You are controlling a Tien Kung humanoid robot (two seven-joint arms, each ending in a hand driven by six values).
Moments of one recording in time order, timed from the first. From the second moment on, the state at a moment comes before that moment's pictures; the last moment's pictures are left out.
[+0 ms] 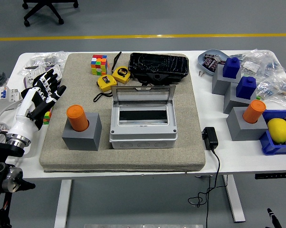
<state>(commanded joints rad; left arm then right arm) -0.03 0.04 -1.59 -1.42 1.35 -0.17 -0.10 0.14 -0.04 1.65 0.18 -1.37 -0.08 -0.07</state>
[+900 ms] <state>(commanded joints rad) -0.04 0.04 -1.54 -1.38 1.32 -0.24 -0.07 0.14 -0.04 1.64 0.18 -1.36 -0.09 -0.07</state>
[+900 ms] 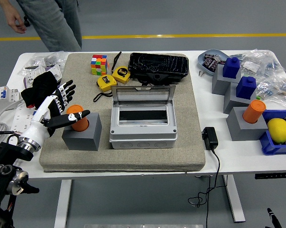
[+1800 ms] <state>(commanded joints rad) -0.04 0.03 -1.48 -1.36 1.27 -0.21 -0.09 0.14 -0.04 1.64 0.18 -1.36 -0.09 -0.07</state>
